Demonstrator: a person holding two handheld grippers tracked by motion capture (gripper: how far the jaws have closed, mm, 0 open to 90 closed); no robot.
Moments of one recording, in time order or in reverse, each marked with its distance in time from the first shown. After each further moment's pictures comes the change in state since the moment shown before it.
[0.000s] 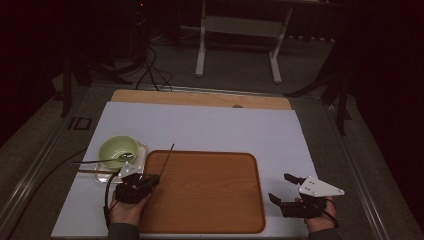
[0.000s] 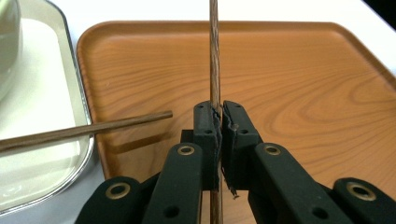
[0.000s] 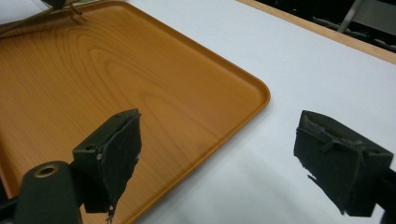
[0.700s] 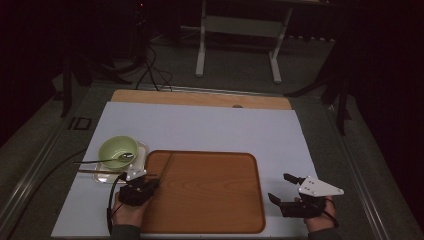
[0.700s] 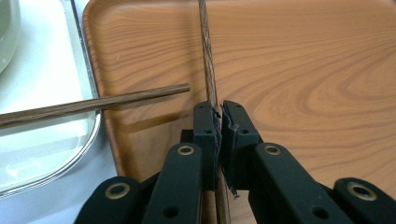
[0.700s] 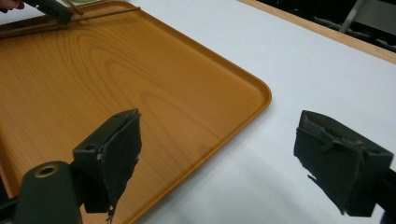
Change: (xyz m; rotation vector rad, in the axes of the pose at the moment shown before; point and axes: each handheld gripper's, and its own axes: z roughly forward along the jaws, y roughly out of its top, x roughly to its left) left arm -0.001 -0.009 0.011 0.060 0.087 0.037; right arm 0.000 0.000 0.001 0.003 0.004 -0.003
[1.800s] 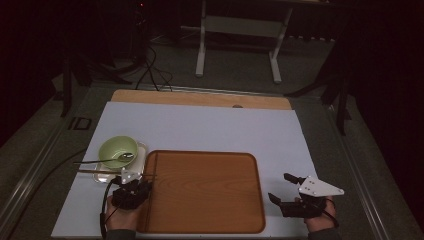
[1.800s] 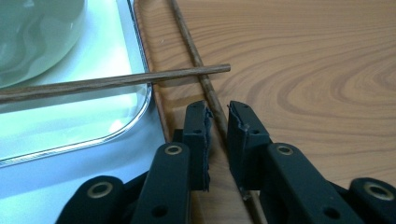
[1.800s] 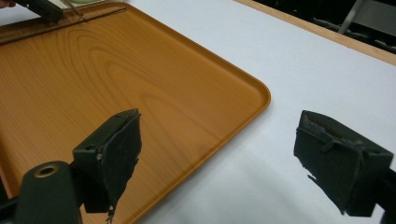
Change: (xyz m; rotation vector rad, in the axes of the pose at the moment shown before) left arm 0.004 -0.006 -0.014 0.009 0.099 -0.003; right arm 0.000 0.000 0.000 -0.005 -0.001 -0.002
